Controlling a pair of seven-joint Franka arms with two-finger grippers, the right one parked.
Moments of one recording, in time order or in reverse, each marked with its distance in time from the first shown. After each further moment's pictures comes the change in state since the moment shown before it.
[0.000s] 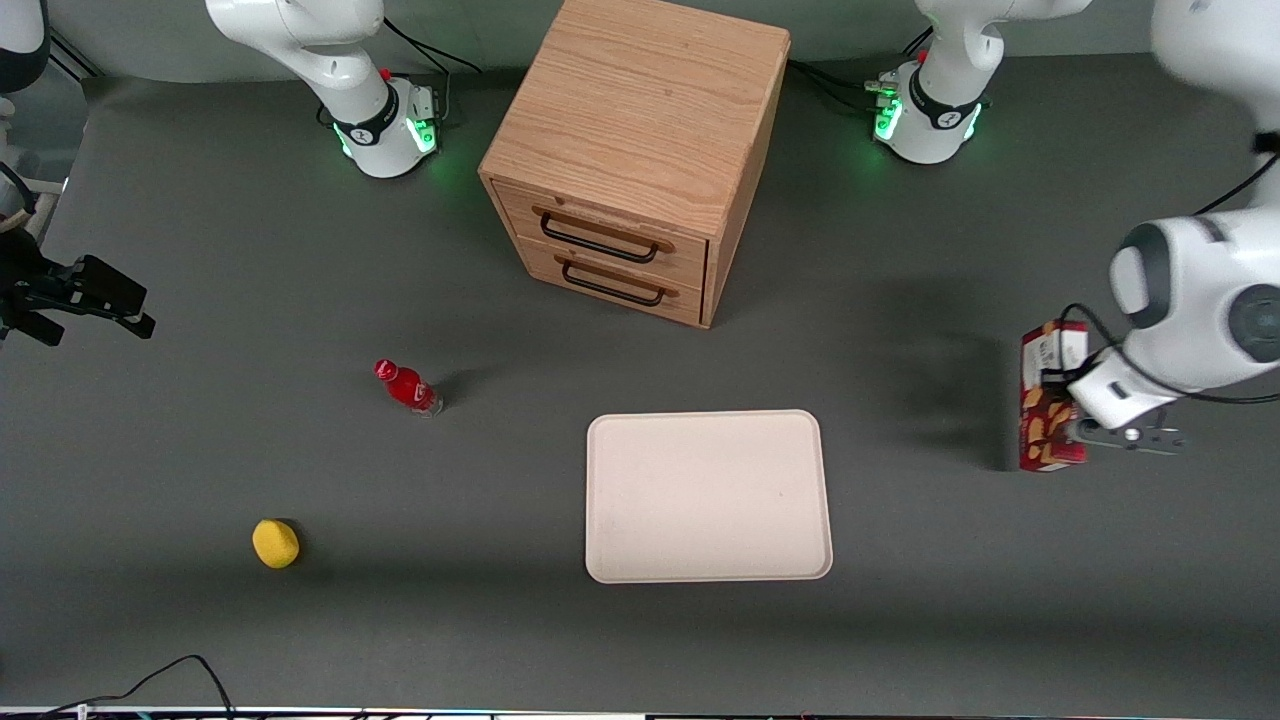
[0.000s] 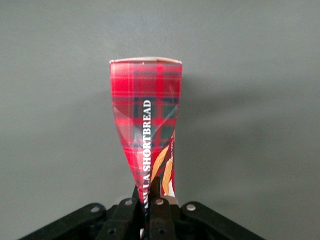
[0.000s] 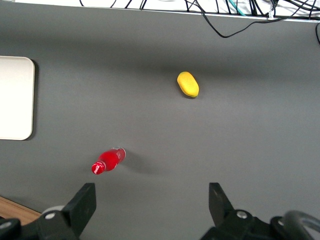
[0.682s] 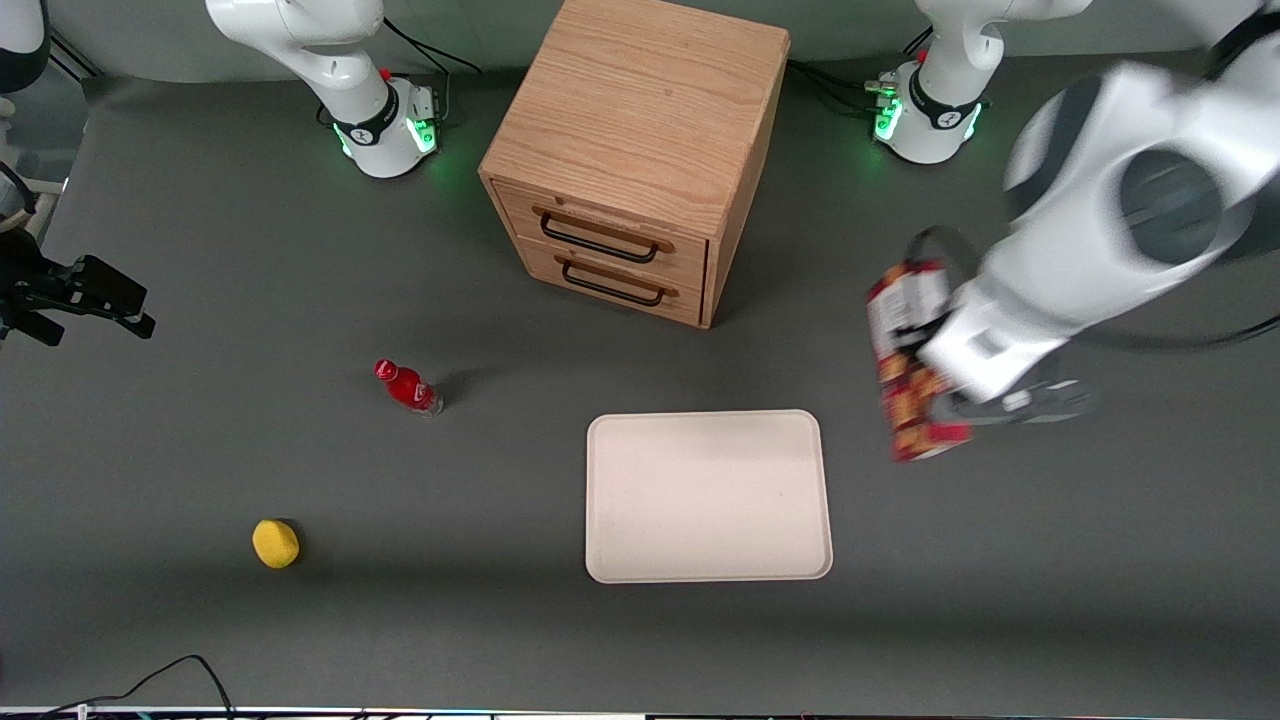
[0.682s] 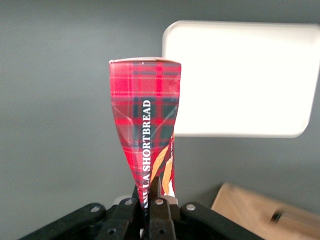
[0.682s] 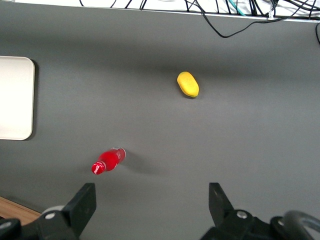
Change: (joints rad) arm -0.046 0.179 -0.496 0.496 0.049 -0.239 -0.732
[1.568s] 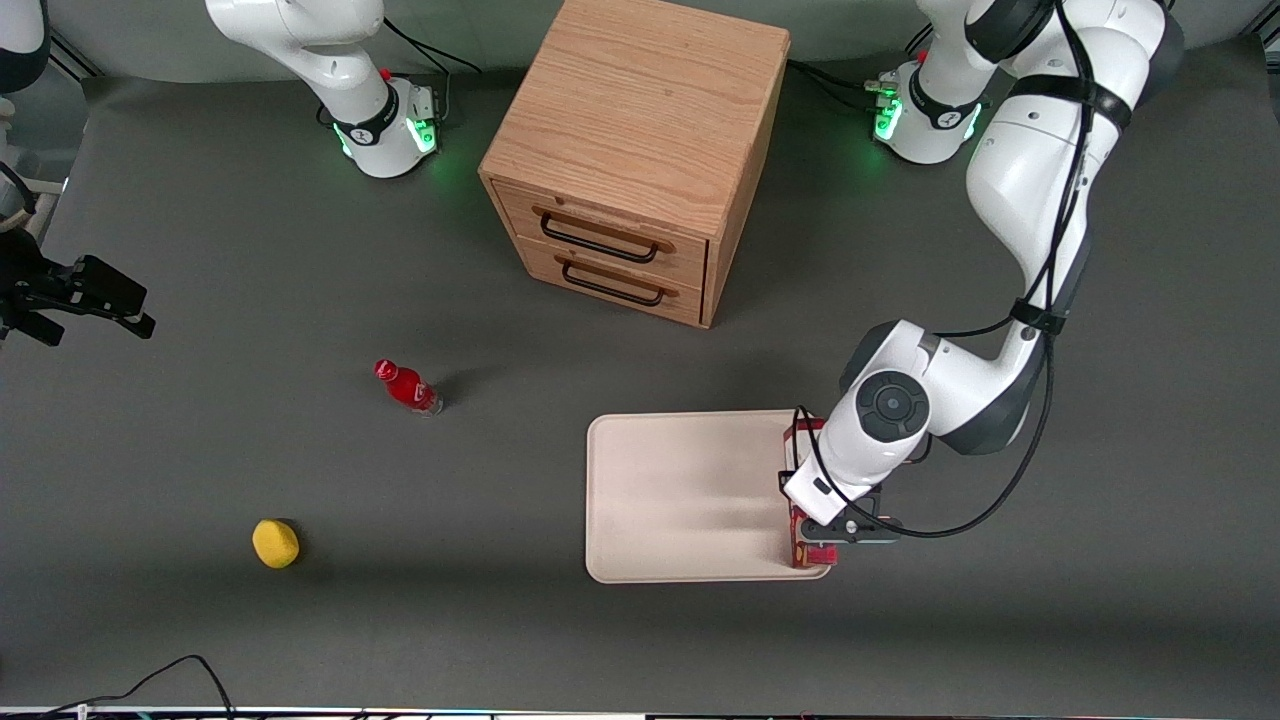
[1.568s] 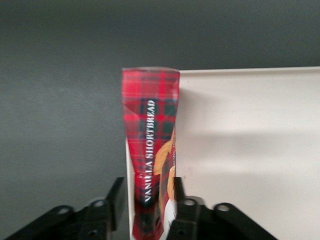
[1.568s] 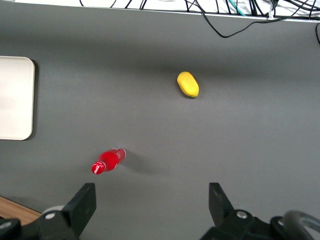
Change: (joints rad) arm -0.004 0.364 -0.023 -0.029 0.300 0.487 -0.084
